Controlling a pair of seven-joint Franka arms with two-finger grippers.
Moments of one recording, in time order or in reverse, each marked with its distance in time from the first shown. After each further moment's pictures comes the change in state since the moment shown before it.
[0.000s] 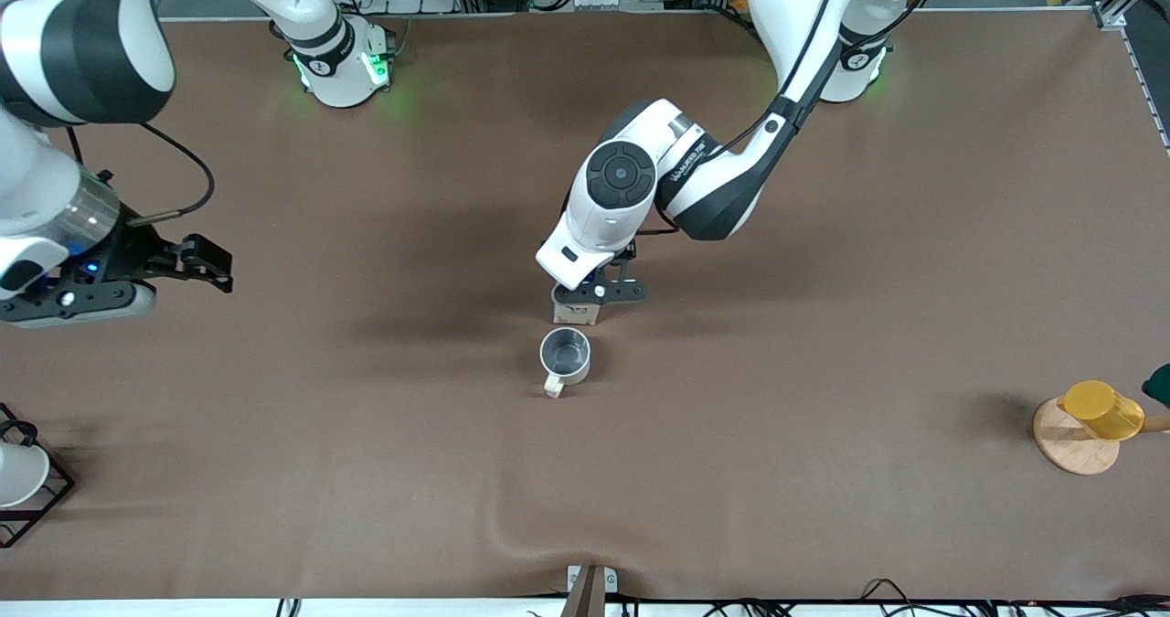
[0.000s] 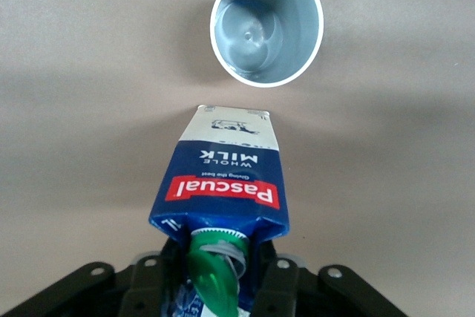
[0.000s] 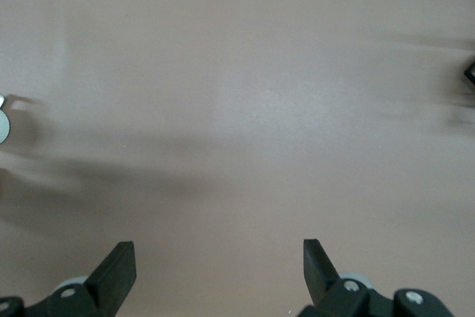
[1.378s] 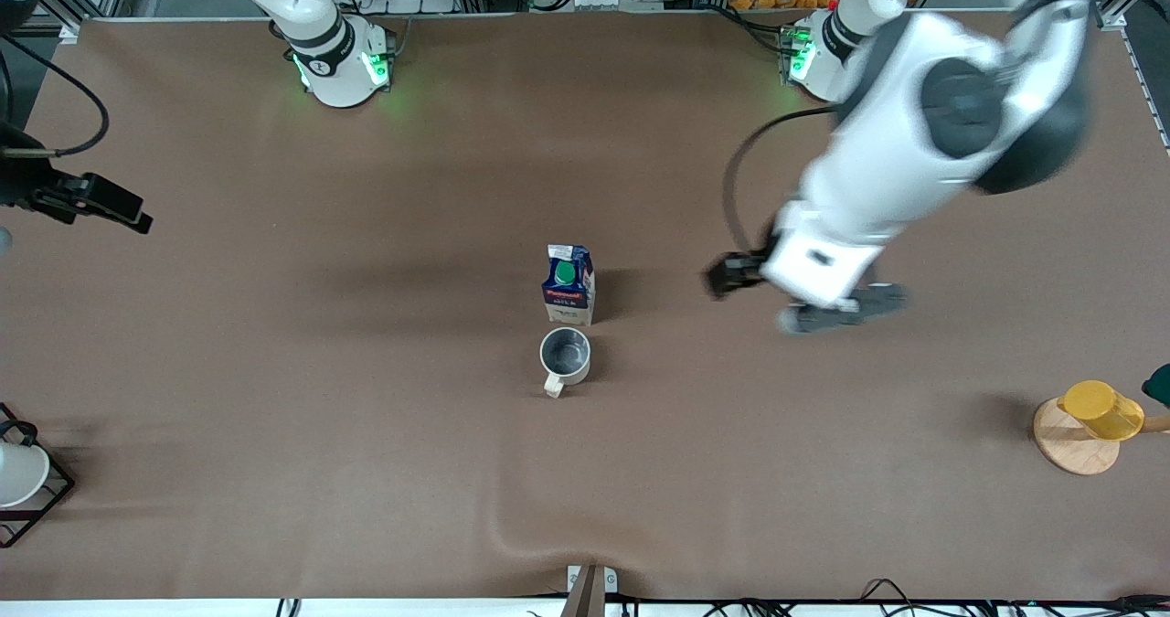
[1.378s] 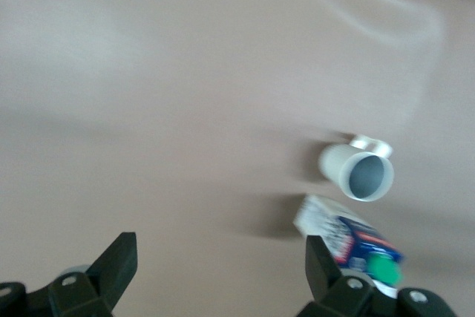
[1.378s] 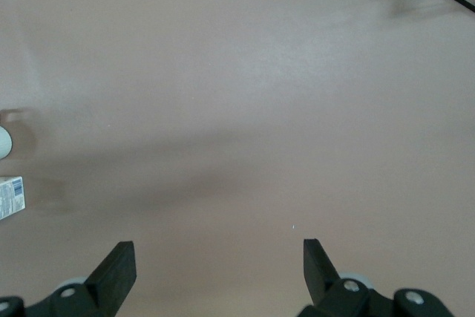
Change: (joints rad) left arm 0.377 -0.314 0.019 0.043 0.056 -0.318 0.166; right arm -0.063 -0.099 -0.059 0.060 0.044 -0.260 0.151
